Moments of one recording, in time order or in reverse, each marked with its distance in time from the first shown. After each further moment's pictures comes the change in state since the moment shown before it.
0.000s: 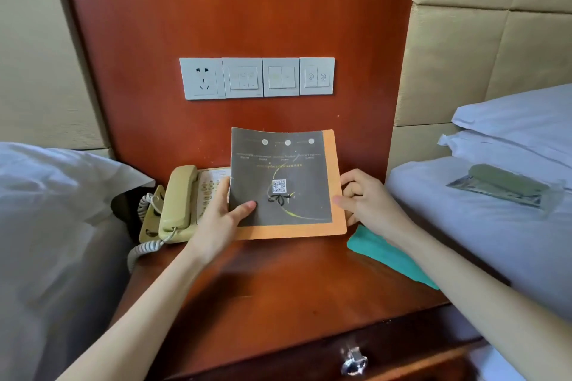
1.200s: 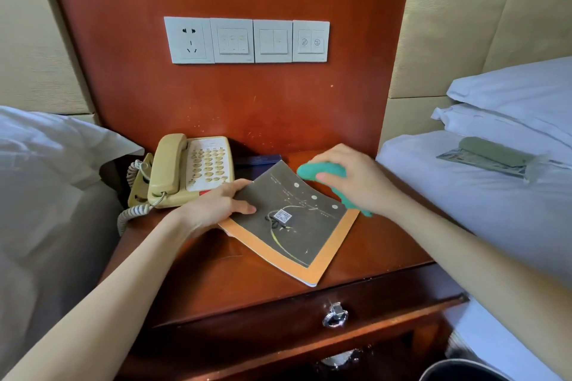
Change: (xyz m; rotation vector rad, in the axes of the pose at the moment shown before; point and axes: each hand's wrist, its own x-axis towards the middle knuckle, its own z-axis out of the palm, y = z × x) left_hand -0.011 -0.005 0.001 0.135 -0.393 -0.453; right_hand -0.010 0.004 -0.001 -0.277 -0.044 -0.266
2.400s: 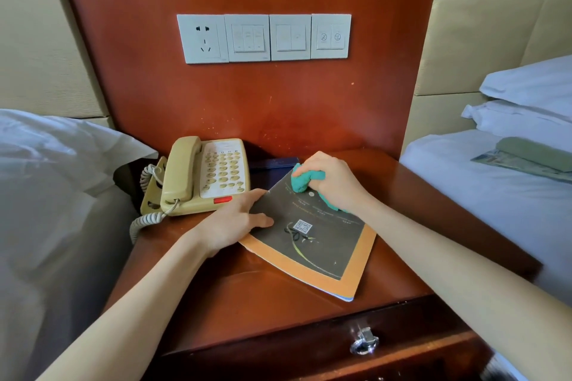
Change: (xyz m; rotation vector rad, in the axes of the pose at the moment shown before) left_hand -0.005 -0.003 0.003 0.188 0.060 0.061; right_hand 0.052 0.017 0.071 0.123 -0.036 0.027
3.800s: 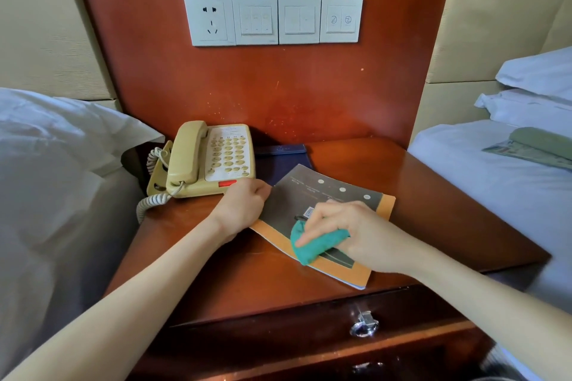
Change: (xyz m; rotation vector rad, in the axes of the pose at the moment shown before) left_hand 0.007 0.000 0.020 0.220 0.360 -0.068; right_hand -0.102 -0.038 -0.018 0.039 -0.455 -0.126
